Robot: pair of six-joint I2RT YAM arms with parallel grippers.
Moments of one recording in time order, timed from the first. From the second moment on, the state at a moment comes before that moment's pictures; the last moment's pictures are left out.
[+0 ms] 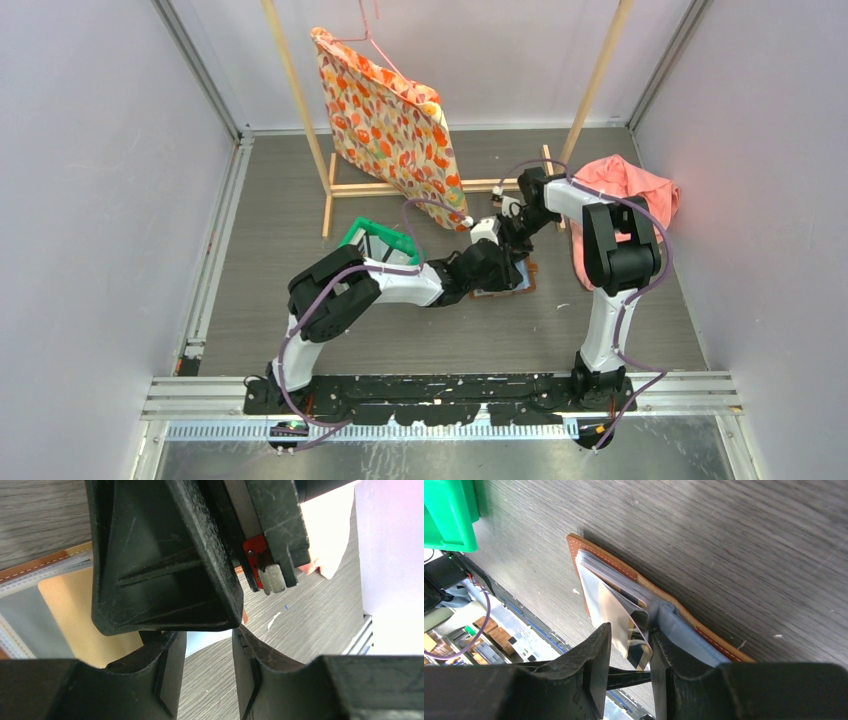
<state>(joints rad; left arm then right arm) -1.07 2.03 1.20 0.30 -0.14 -0.92 0.20 1.99 1.32 -0.87 -0.63 -0.02</state>
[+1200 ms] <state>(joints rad) -1.05 1.60 1.06 0.17 -0.15 -0.59 0.10 1.39 1.11 -0.72 -0.70 -0.29</state>
